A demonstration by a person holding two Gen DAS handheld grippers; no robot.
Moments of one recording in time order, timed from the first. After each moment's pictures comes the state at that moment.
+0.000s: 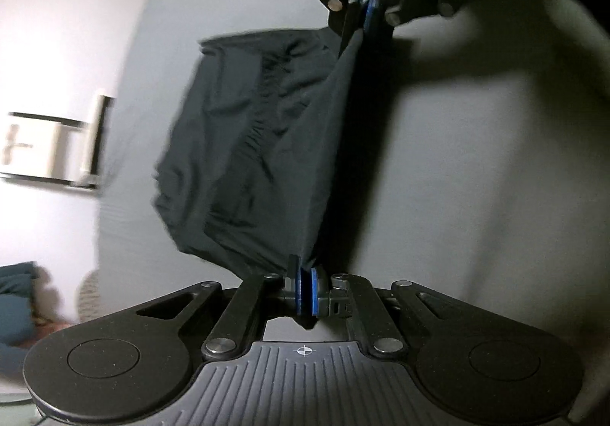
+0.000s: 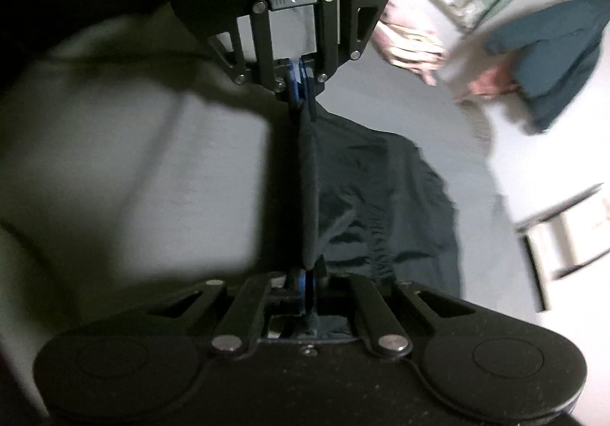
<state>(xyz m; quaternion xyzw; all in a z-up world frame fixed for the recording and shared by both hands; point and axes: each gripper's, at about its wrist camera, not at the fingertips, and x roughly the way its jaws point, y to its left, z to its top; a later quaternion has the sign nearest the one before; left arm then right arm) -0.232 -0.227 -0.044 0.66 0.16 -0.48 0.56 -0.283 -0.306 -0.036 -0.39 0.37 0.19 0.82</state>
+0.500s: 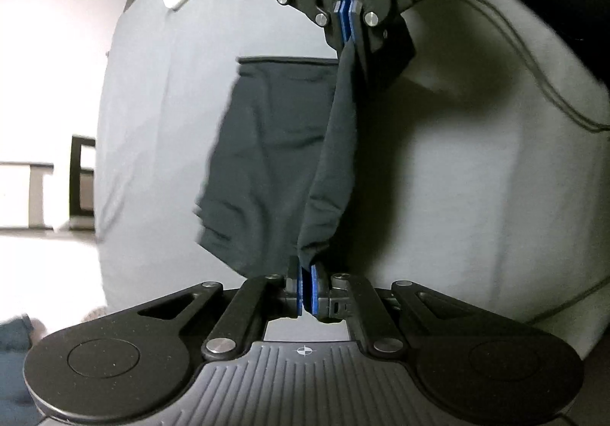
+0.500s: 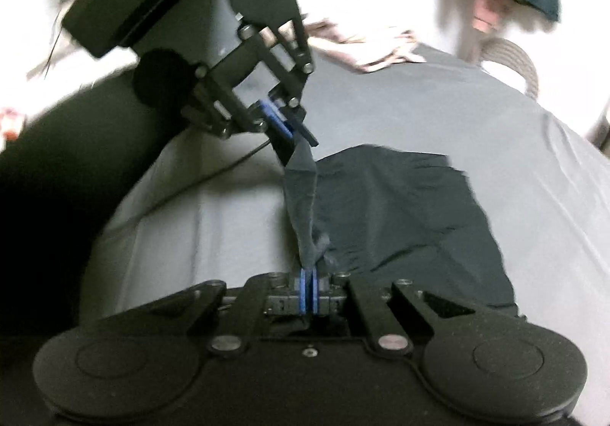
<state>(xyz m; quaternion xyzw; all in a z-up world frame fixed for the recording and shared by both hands) -0.198 -0.262 0.018 0.68 0.14 -0.53 0.49 -0.229 -0.409 0.024 -0.07 0.40 0.26 0.88</state>
